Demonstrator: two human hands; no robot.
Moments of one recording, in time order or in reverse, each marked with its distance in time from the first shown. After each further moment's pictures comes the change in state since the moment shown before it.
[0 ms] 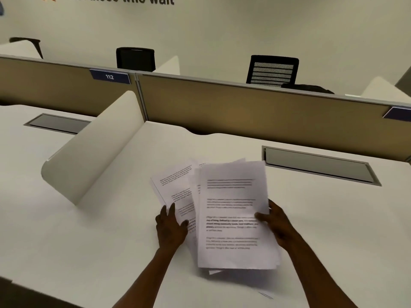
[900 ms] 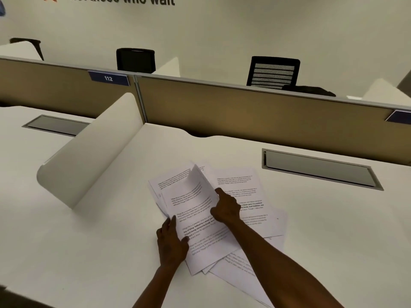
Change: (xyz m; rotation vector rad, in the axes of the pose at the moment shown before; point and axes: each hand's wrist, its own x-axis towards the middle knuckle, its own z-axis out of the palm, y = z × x) left_hand -0.029 0.002 0.007 -0.059 -0.002 0.009; right_hand 0.057 -0.021 0.133 -0.980 0.023 -0.151
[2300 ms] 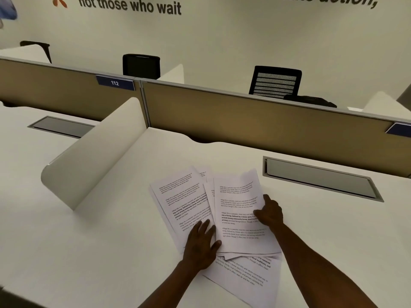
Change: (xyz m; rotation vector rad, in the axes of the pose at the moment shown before) left_hand 0.003 0.032 0.053 0.392 -0.235 0.447; right_hand 0.011 0.108 -0.073 0.082 0.087 0.199
